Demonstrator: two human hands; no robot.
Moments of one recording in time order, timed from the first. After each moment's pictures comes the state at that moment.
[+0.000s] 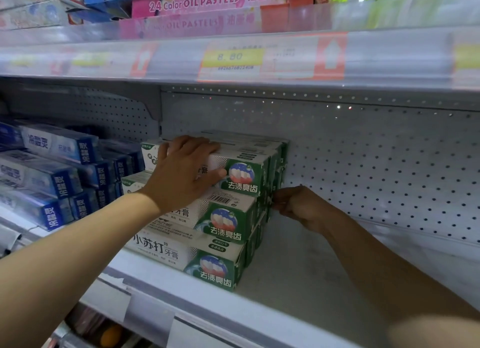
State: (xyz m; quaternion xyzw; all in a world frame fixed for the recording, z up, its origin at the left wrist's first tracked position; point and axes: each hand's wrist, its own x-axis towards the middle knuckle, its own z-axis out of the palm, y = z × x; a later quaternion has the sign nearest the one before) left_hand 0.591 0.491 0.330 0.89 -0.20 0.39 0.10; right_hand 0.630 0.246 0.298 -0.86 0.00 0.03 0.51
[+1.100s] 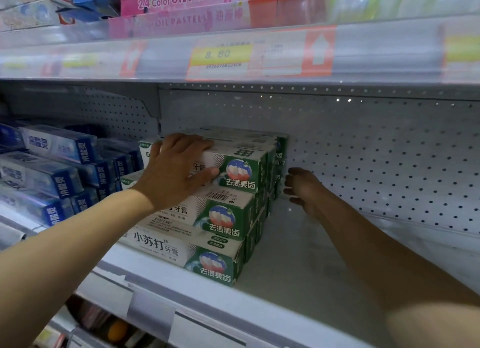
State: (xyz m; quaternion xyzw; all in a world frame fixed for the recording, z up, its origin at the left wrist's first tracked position) left_hand 0.590 0.499 0.332 0.90 -0.20 0.37 0.09; right_hand 0.633 0.248 0.317 -0.81 0.04 -0.03 0.59
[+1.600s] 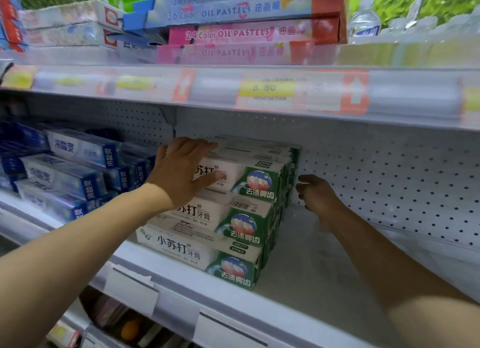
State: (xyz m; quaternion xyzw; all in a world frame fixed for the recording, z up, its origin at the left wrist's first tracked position) left_hand 0.576 0.525 0.346 0.92 -0.17 0.35 0.09; right_hand 0.614 0.258 0.324 -0.84 0.04 -0.10 0.53
